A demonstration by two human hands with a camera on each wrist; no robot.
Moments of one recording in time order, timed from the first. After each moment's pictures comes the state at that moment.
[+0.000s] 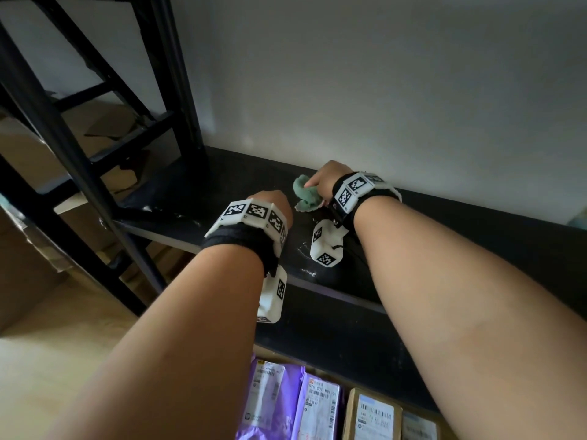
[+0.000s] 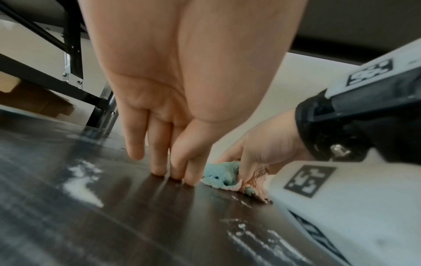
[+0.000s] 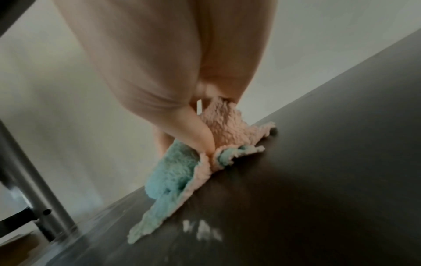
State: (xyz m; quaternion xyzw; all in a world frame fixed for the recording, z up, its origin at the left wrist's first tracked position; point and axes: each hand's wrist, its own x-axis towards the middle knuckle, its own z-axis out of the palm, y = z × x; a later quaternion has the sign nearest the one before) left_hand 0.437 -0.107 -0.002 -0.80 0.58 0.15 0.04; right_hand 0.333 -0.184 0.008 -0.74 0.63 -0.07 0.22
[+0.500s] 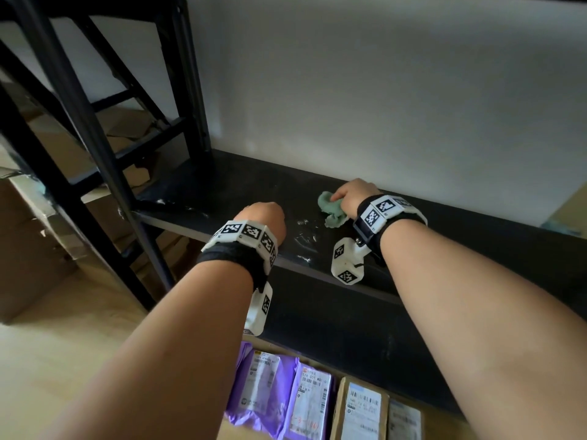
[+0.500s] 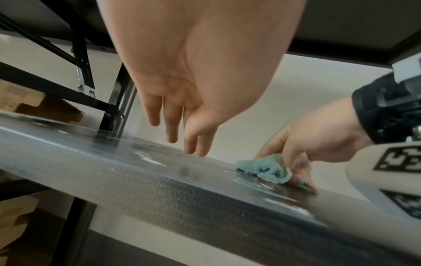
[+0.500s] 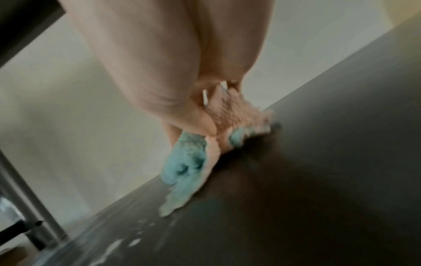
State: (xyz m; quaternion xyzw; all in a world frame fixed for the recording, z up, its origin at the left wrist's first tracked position) left_hand 0.429 -0.049 0.007 -0.80 0.56 0.19 0.00; right_hand 0.283 -0.137 0.014 -0.72 0.67 -0.04 0.19
